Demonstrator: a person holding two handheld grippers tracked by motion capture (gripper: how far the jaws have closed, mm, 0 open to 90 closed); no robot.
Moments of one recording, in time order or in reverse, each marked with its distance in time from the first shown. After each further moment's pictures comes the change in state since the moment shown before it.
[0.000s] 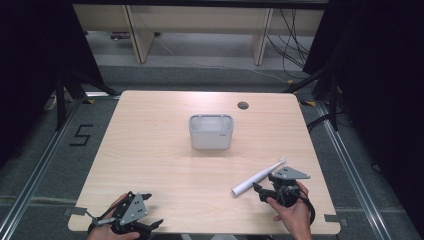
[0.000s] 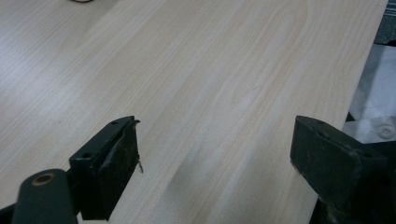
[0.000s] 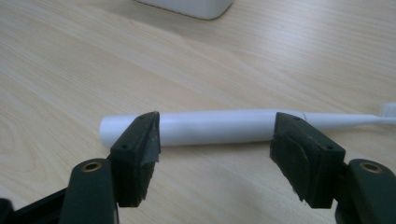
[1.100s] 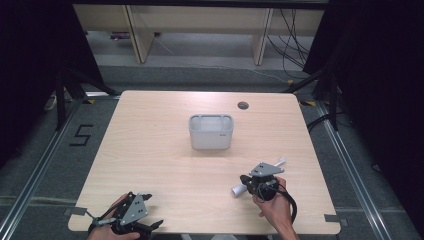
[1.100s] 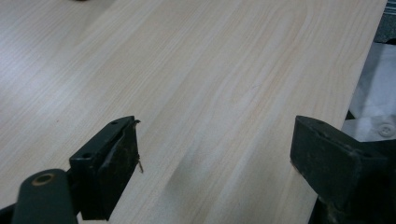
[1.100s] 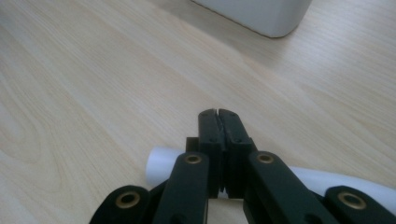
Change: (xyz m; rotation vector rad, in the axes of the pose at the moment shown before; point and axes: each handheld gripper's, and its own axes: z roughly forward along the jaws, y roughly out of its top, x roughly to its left) left arm -0.001 0.000 0.002 -0.006 0.012 -0.005; right arm 0.032 0.021 0.033 0.051 0.080 -0.146
